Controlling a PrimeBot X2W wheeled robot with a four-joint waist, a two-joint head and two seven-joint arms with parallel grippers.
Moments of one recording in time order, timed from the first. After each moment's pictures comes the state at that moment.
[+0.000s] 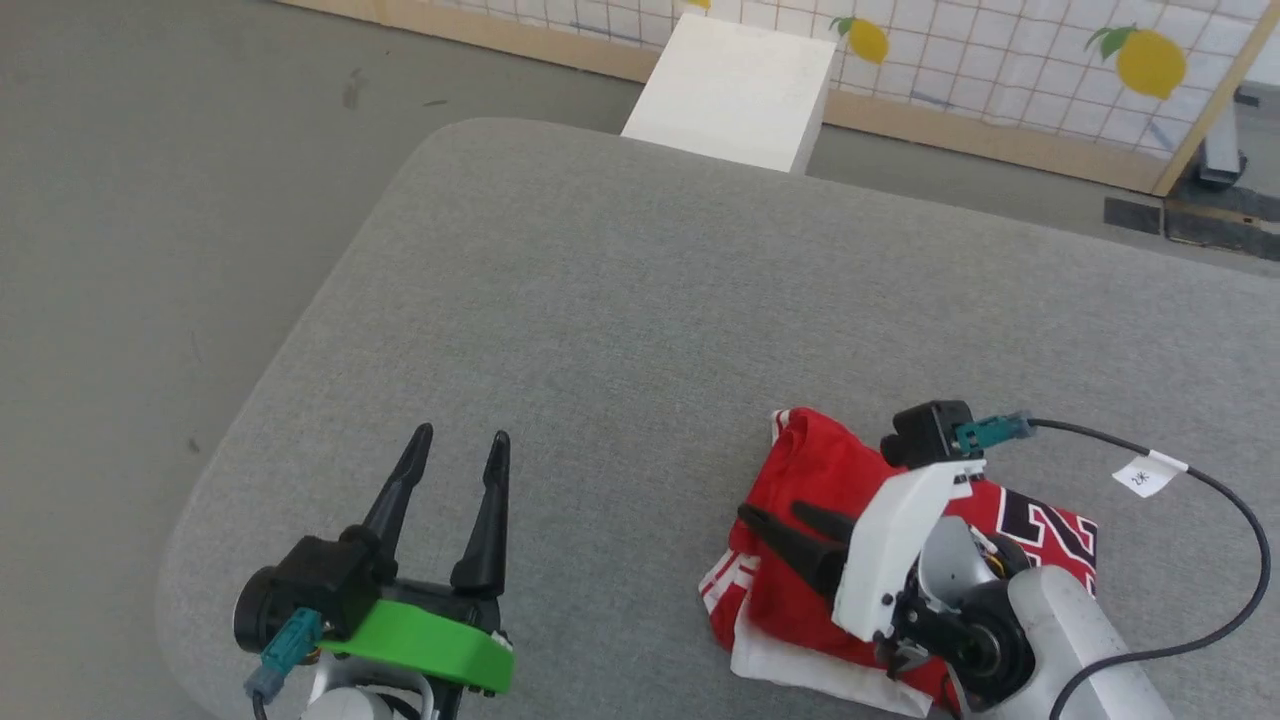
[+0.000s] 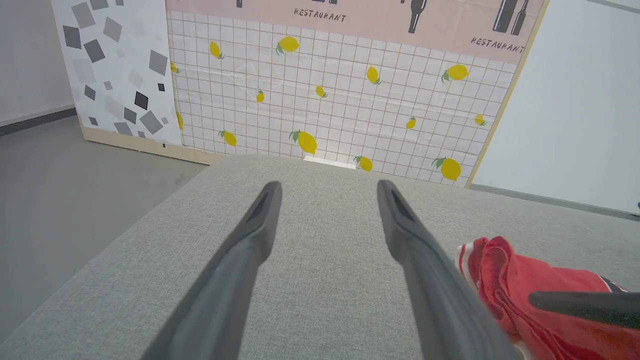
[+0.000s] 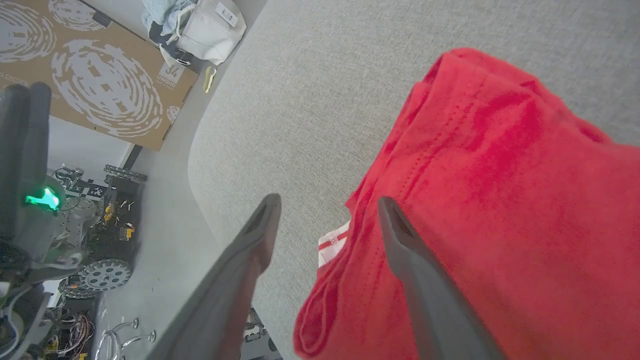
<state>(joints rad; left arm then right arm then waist) -0.02 0.09 -0.16 0.02 -0.25 -0.13 -0.26 -0.24 -0.05 0.24 0.25 0.67 0.13 0.61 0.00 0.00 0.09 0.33</state>
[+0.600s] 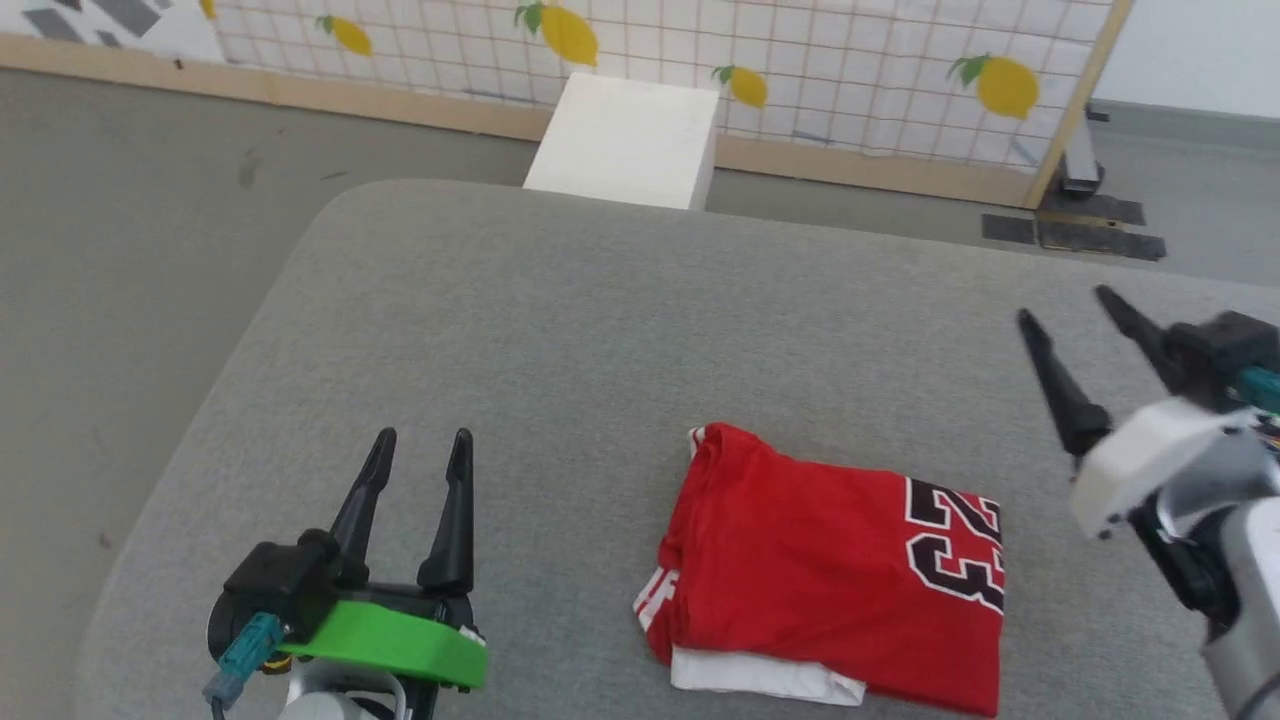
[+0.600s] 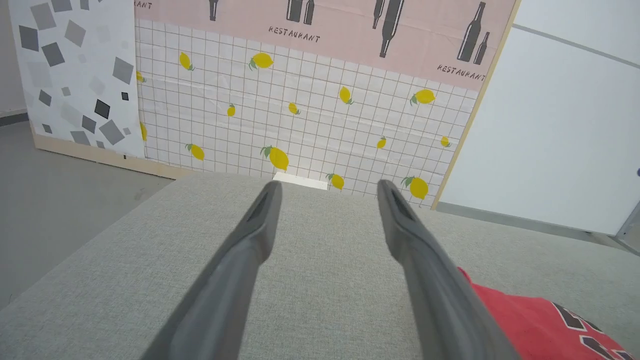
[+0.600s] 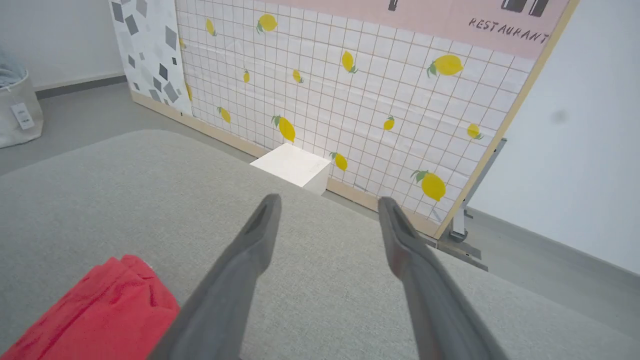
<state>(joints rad) -0.01 0.08 -0.11 0.02 -0.30 -0.13 -0.26 -0.31 -0.38 0.14 0.18 0.27 0.13 0.07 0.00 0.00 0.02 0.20</state>
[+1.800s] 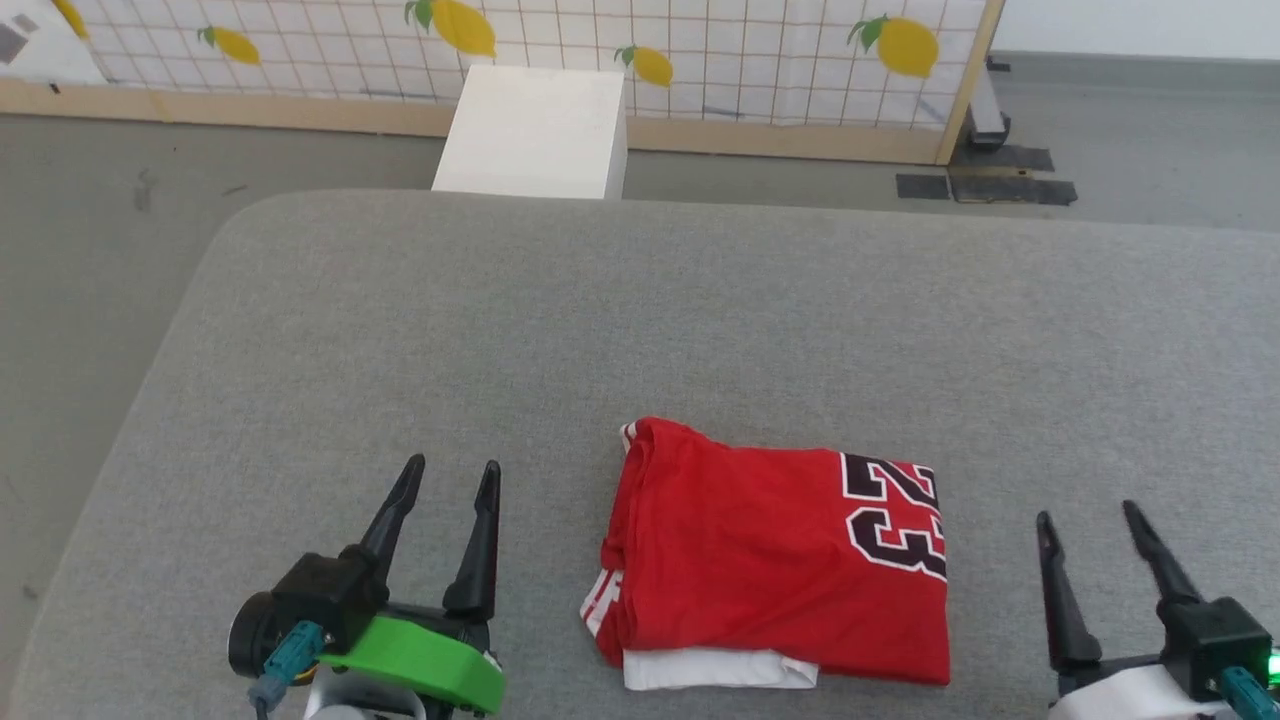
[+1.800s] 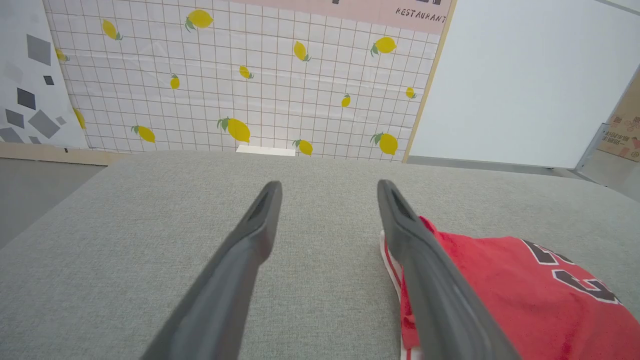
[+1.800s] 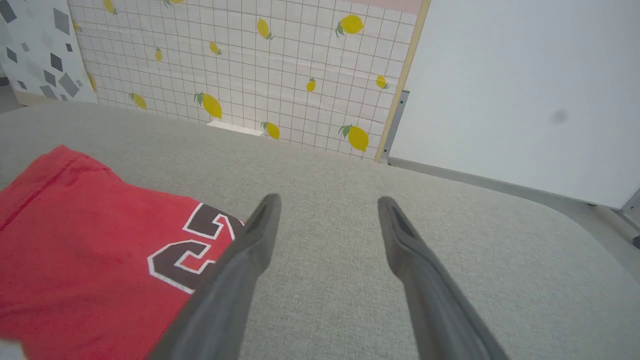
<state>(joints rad) 0.00 0.10 -0.15 0.07 -0.24 -0.13 -0.26 0.16 -0.07 -0.13 -0.01 -0.10 0.13 -0.21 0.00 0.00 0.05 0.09</state>
